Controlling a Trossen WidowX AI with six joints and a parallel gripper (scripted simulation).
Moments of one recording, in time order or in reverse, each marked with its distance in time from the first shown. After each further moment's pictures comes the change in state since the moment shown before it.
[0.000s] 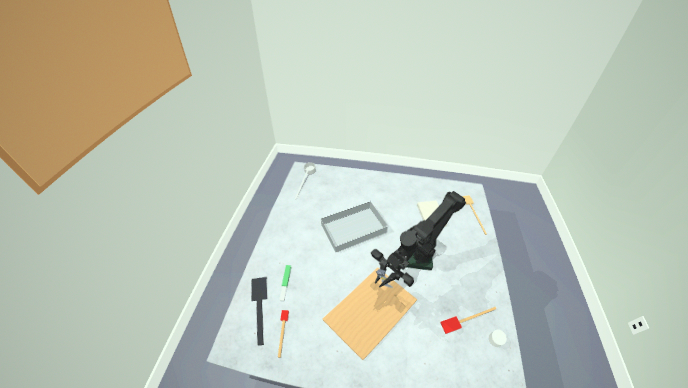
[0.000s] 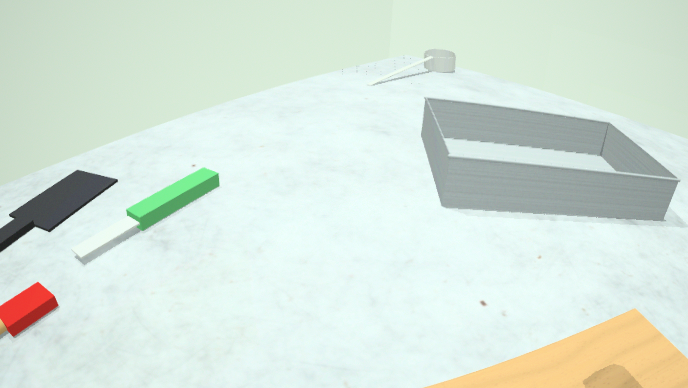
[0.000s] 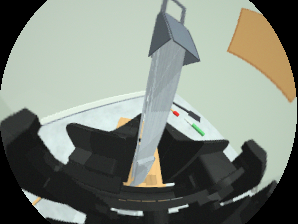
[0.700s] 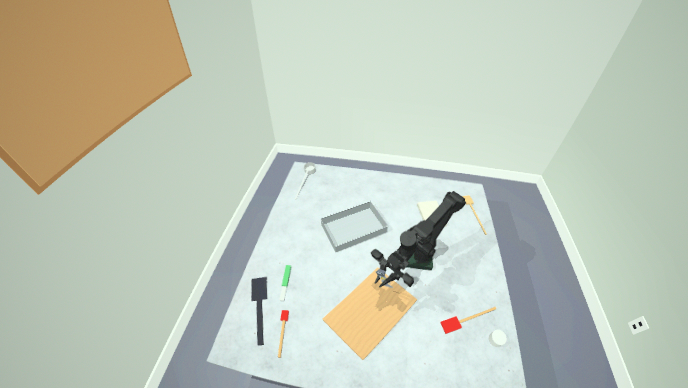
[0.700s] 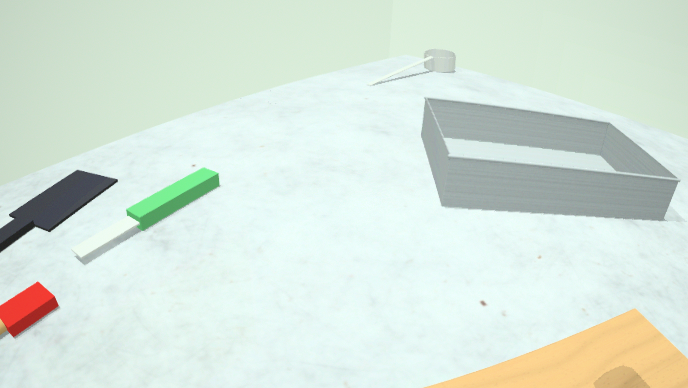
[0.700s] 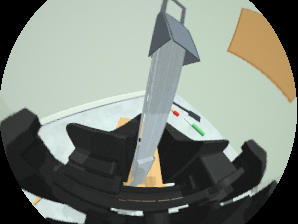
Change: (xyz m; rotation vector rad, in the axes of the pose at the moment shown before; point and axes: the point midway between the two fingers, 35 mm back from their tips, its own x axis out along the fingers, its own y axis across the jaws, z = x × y) arm 0.000 0.000 0.000 0.000 0.002 0.000
